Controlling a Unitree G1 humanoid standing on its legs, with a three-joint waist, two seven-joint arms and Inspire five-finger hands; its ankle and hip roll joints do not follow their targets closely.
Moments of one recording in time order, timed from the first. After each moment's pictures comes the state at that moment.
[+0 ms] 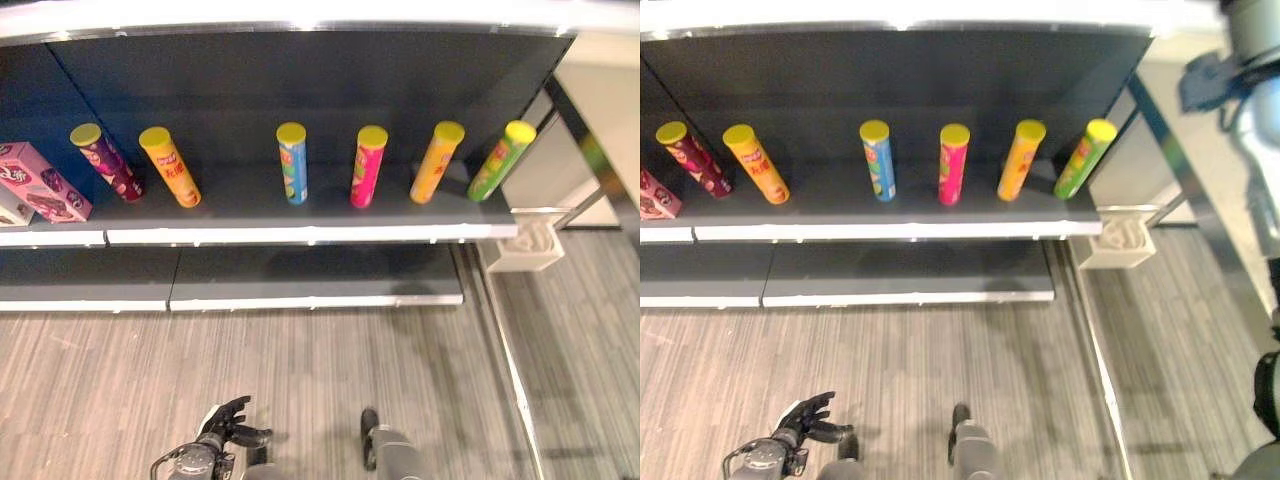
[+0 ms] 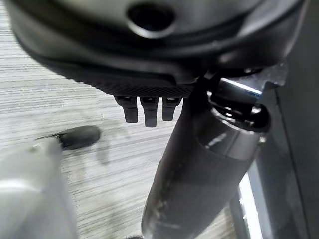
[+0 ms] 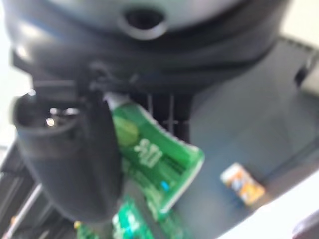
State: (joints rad) left arm -0.04 0.29 -0.18 1.04 -0.16 -0.13 -0.01; right arm -1.03 -1.23 0.31 0.14 0.48 -0.23 -0.09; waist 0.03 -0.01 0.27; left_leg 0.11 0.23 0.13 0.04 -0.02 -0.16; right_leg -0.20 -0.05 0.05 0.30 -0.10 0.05
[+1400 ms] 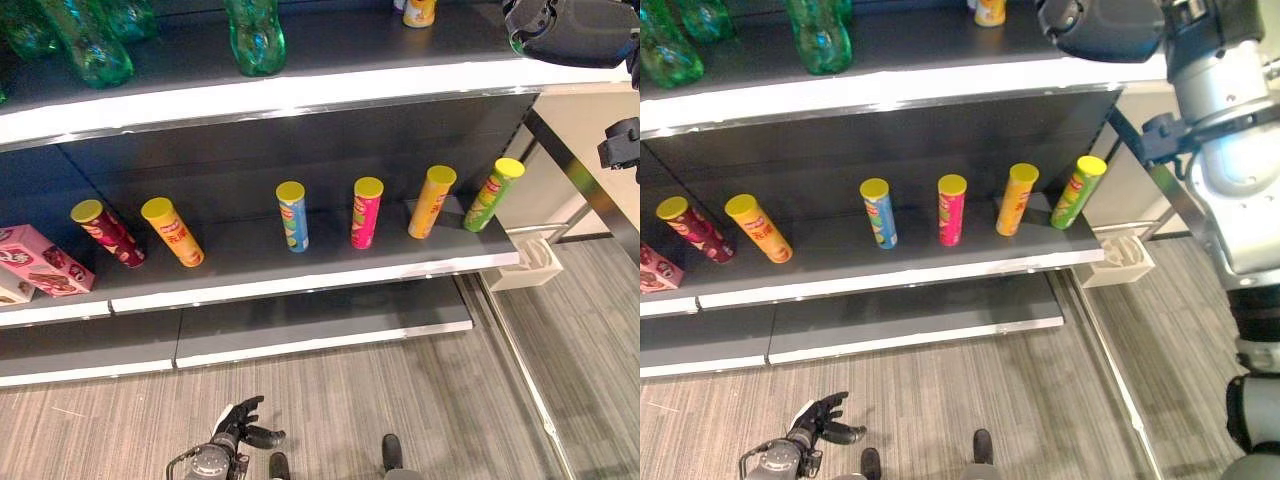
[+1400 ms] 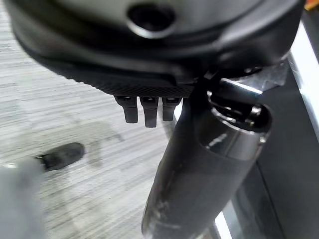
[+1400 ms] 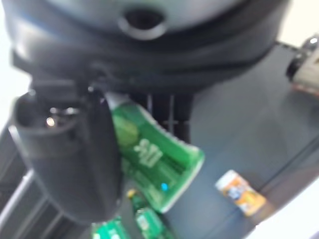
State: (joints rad) left arm -0.02 0.23 -0.22 1.06 -0.12 -0.15 0.01; right arm -0.86 -1.16 0.19 0.07 0.42 -0.21 -0.10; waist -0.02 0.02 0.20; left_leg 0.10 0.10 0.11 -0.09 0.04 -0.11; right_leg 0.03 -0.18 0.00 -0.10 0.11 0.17
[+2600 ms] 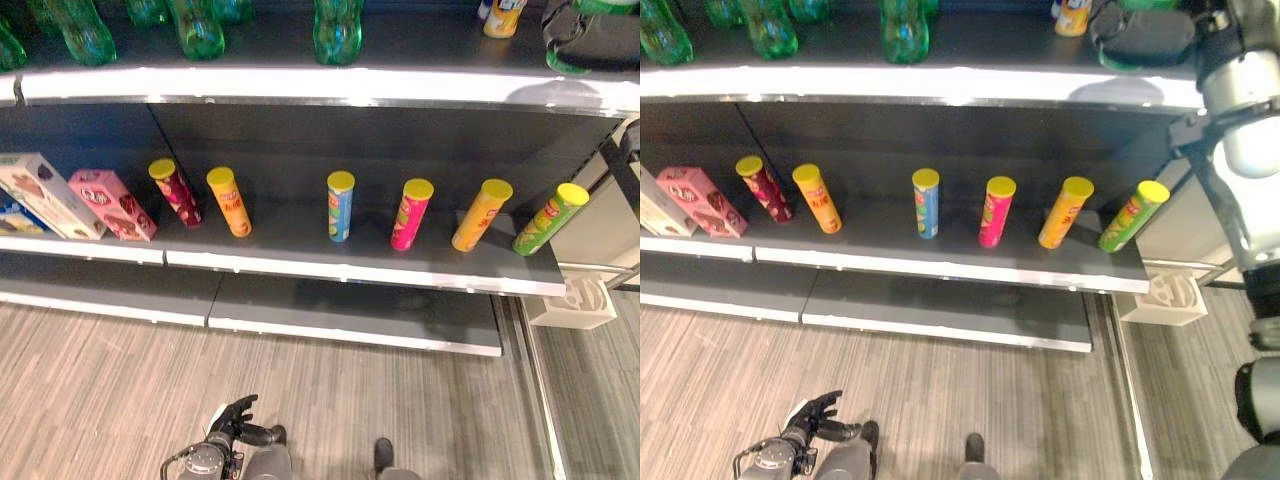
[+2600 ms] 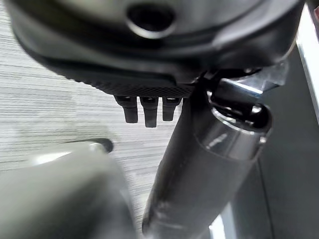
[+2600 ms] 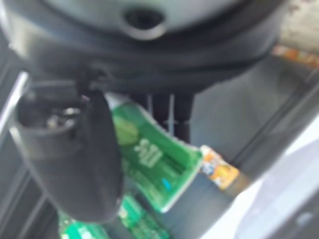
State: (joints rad) left arm -0.06 0.26 -0.24 1.08 -0.18 -0.15 -0.01; right arm -1.01 -1.20 0.33 0.35 0.49 -0.17 -0.09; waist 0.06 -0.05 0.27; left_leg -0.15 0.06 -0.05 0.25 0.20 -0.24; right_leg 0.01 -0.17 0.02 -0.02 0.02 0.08
